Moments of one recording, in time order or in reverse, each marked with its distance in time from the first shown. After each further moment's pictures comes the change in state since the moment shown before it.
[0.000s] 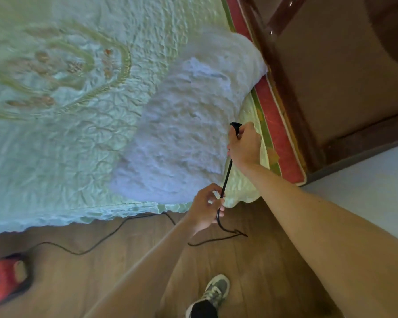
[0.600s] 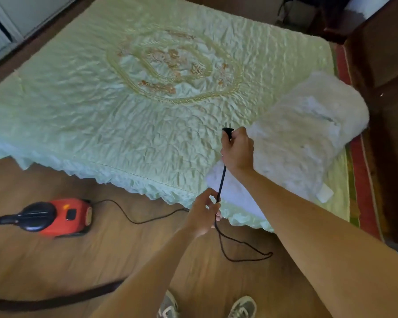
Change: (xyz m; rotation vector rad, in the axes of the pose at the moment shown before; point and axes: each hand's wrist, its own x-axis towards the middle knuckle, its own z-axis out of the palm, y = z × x) left_hand -0.148 -0.069 -0.245 -0.253 0.358 0.043; right_hand -0.162 -0.214 0.235 -0.002 -0.347 -0.332
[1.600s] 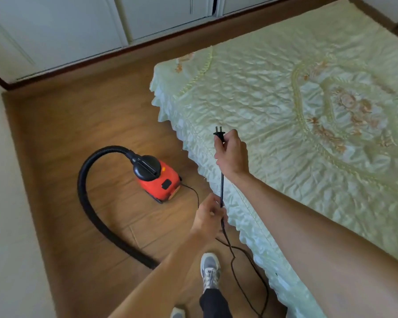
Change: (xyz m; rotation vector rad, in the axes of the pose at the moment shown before) left_hand -0.003 -0.062 -0.309 -0.505 0.691 -0.065; right_hand -0.062 -0.236 0.387 0.005 -0.729 -0.421
